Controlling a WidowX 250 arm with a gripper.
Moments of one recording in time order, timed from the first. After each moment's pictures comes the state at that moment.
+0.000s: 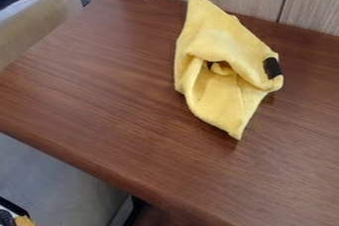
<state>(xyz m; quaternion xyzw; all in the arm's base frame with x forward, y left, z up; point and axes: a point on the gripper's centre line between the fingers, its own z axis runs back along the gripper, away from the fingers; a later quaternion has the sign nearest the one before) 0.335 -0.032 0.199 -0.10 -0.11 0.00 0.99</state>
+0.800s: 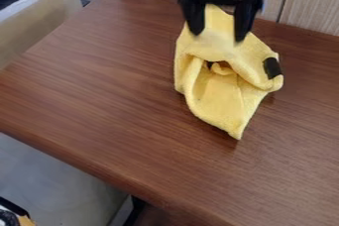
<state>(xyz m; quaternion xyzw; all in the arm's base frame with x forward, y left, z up) 0.341 -0.051 0.116 -0.06 -0.05 -0.03 1.00</state>
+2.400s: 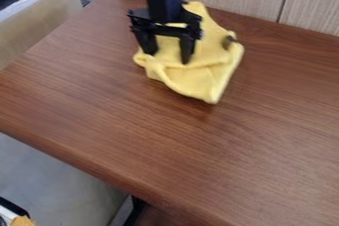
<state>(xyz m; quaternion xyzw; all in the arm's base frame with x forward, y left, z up) 0.343 0.059 0.071 -0.01 -0.06 0.09 0.99</state>
